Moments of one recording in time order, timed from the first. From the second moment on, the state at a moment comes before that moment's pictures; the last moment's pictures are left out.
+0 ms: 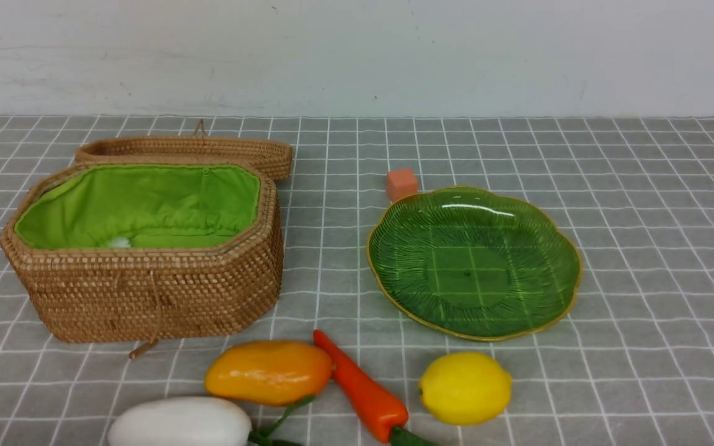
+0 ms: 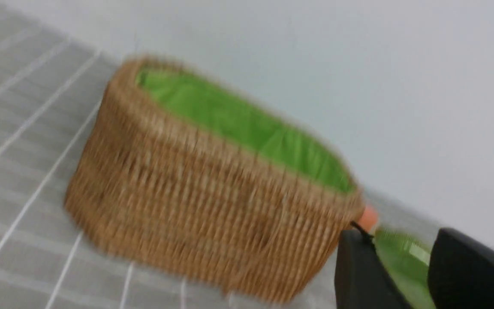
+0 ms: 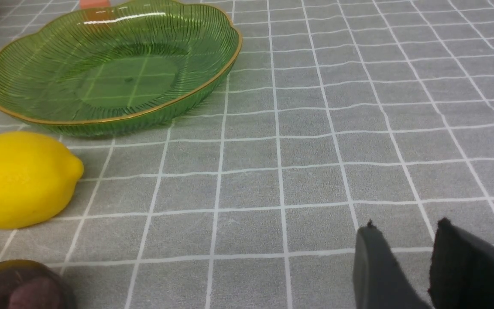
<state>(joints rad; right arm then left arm) -0.01 -0.01 0.02 0.09 0.39 -0.02 -0.10 -0.01 0.03 -0.25 -0.03 -0.28</state>
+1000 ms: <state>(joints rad) -0.01 -0.01 0.02 0.09 0.39 -0.02 -0.14 0.89 -0.70 -0.17 0.72 -0.23</state>
